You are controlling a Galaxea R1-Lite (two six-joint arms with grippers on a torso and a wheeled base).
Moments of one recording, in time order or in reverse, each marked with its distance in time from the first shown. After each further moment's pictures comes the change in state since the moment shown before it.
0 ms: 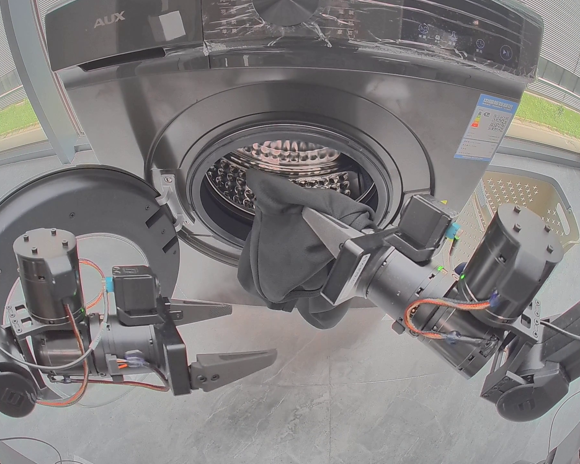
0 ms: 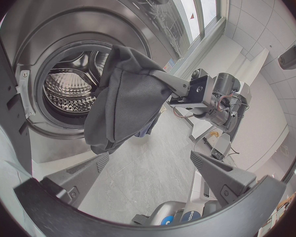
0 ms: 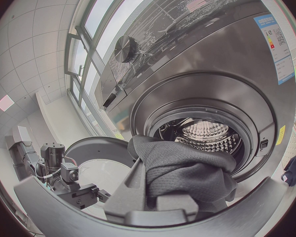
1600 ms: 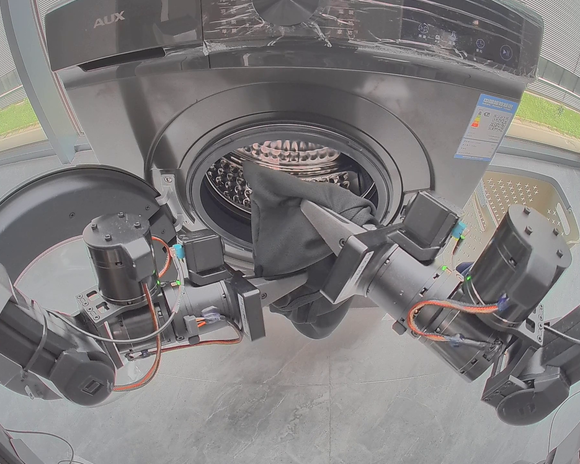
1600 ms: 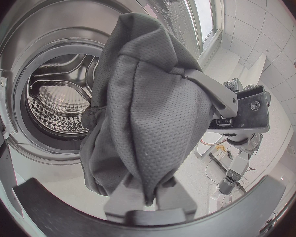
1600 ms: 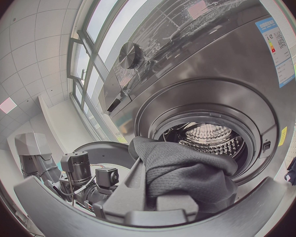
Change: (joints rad) left arm -0.059 0.324 -0.141 -0.390 0.104 -0.084; right arm 0.016 -0.002 0.005 -0.050 -0.001 0.001
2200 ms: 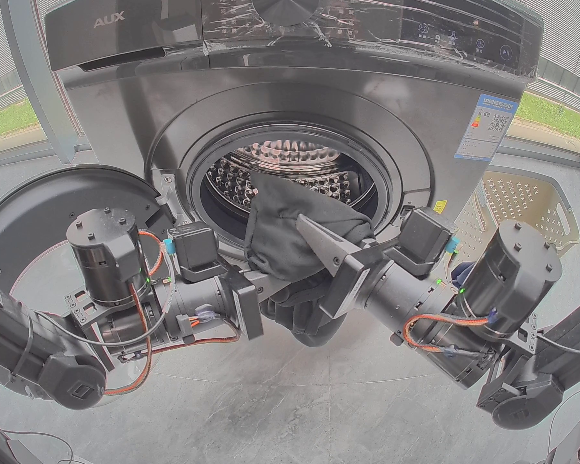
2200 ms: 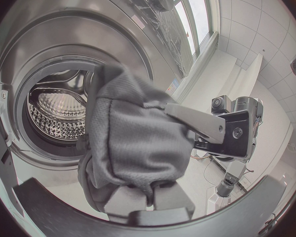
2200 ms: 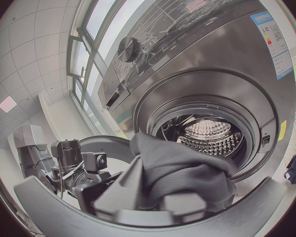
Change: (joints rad) left arm -0.020 -0.046 0.011 -0.015 0.021 0.001; right arm -0.005 0.019 0.040 -0.026 0.011 0.003
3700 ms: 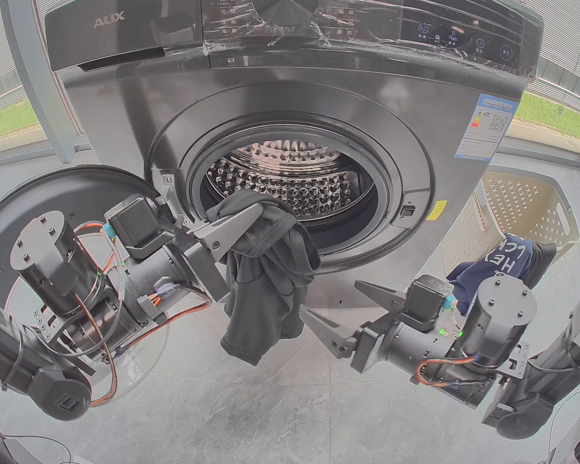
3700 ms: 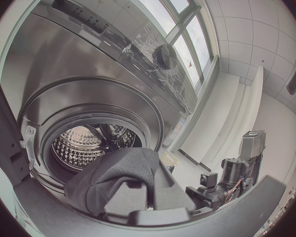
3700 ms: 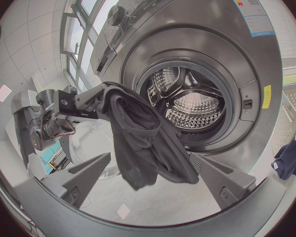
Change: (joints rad) left arm 0.033 -0.037 0.116 -0.377 0.158 -0.074; right arm -0.079 0.053 0.247 -0.064 0.092 -0.009
